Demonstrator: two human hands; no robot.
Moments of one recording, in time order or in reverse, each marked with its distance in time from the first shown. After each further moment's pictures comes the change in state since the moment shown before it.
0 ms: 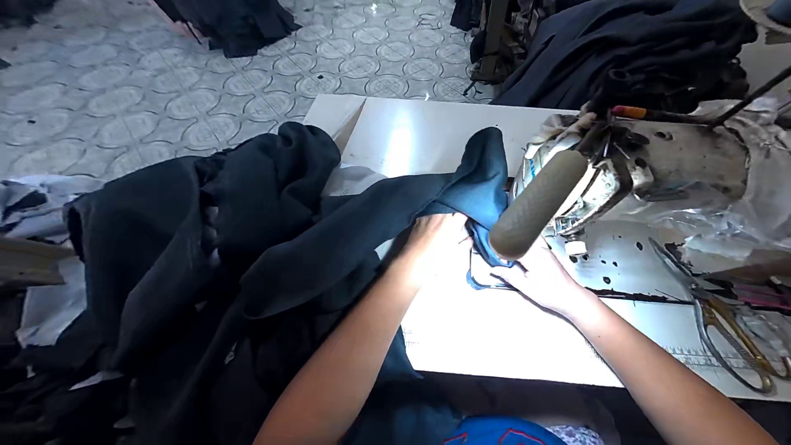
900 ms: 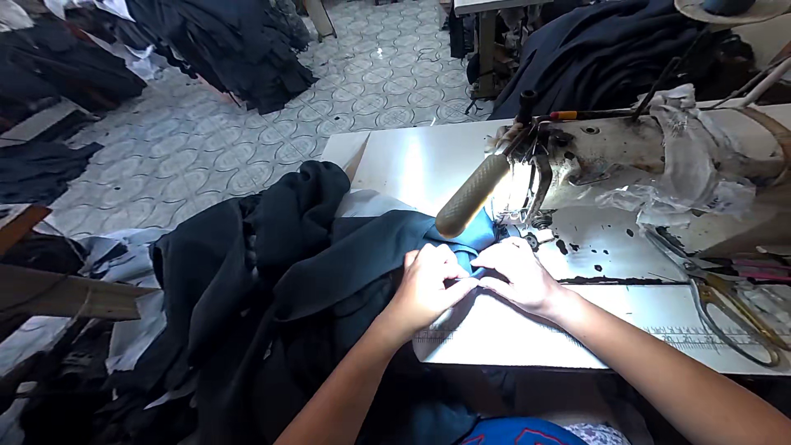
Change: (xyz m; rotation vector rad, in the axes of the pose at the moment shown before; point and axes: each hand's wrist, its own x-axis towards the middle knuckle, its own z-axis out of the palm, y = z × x) left_hand -0.075 0.023 -0.006 -0.329 0.192 0.182; right_hand -0.009 0.006 0.022 -0.004 0.279 -0.394
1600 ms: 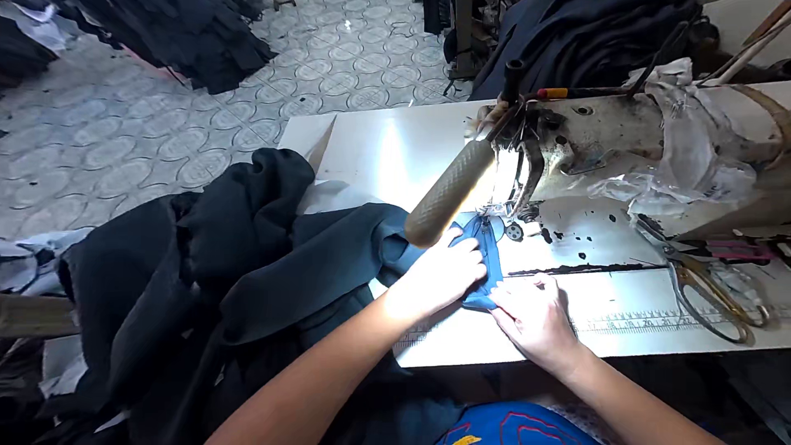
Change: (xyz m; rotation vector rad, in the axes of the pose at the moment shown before) left_hand 0.048 -0.005 0.028 0.478 -0.386 0.507; right_hand -0.060 -0.053 0.000 -0.383 0.067 0.316
